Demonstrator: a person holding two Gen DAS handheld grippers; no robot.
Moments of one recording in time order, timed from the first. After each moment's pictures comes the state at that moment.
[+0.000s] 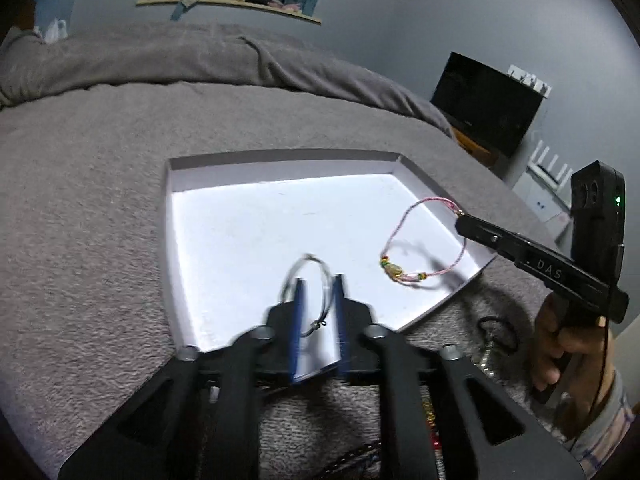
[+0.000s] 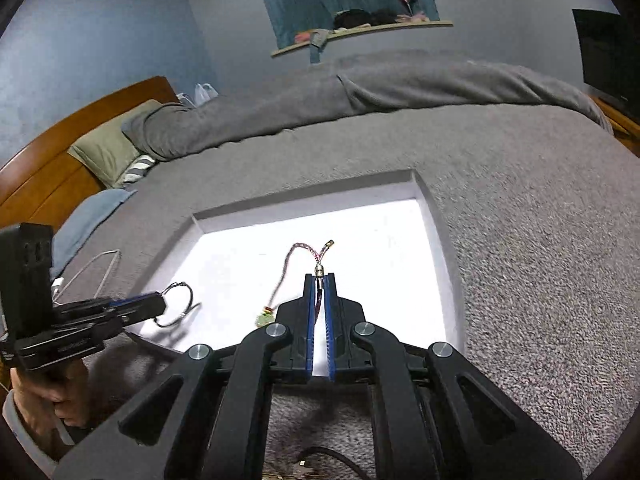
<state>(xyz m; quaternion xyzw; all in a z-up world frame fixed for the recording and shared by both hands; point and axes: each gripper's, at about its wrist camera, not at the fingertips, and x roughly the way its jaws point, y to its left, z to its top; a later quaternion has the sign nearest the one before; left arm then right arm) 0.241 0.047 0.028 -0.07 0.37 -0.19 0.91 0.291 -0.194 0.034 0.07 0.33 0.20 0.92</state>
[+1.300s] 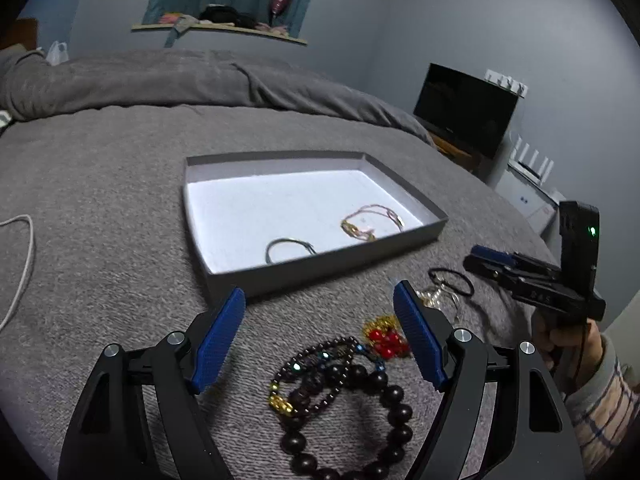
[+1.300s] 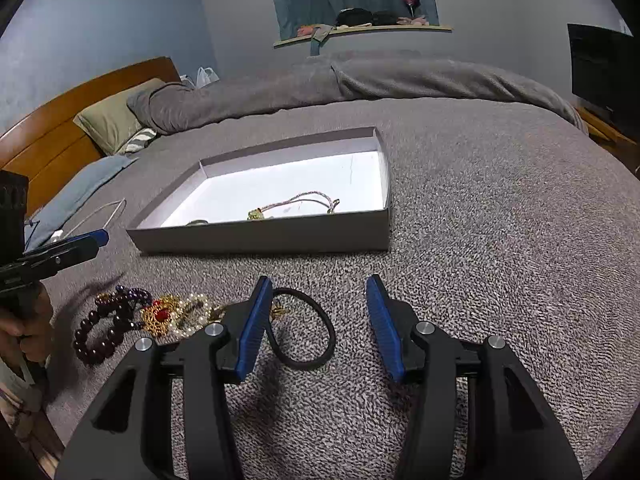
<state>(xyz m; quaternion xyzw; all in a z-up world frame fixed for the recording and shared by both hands) 0.153 0.052 0.042 -0.06 0.33 -0.21 0.92 0.197 -0.236 0.020 0.02 0.33 0.19 0.92</state>
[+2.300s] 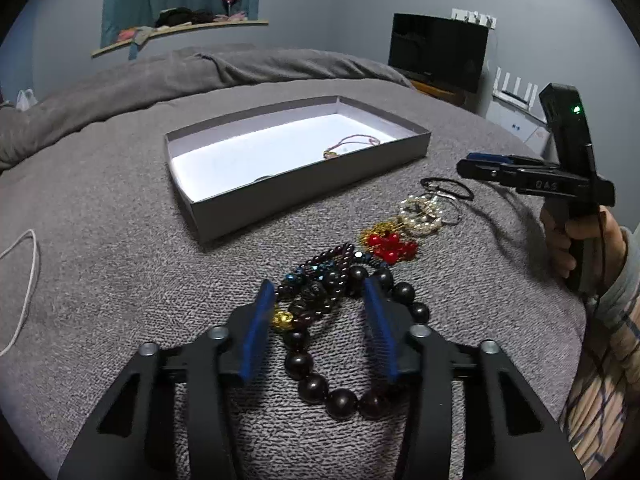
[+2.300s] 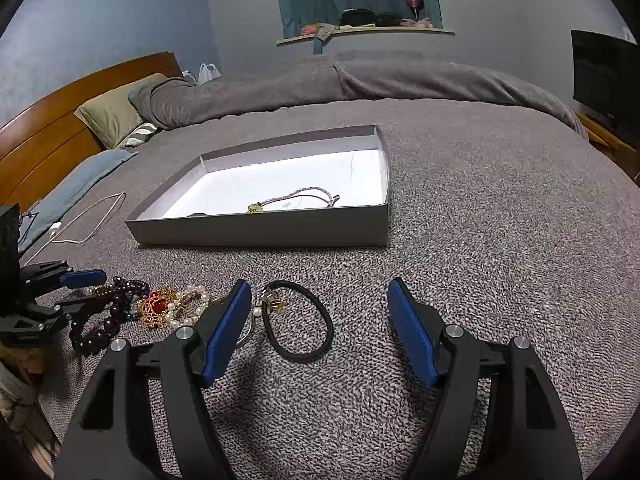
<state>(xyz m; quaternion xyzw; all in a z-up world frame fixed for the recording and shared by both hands) 0.118 0.042 0.012 0.05 0.35 -0.23 0.91 0.195 -0.237 0.018 0.01 0.33 0.19 0.92</state>
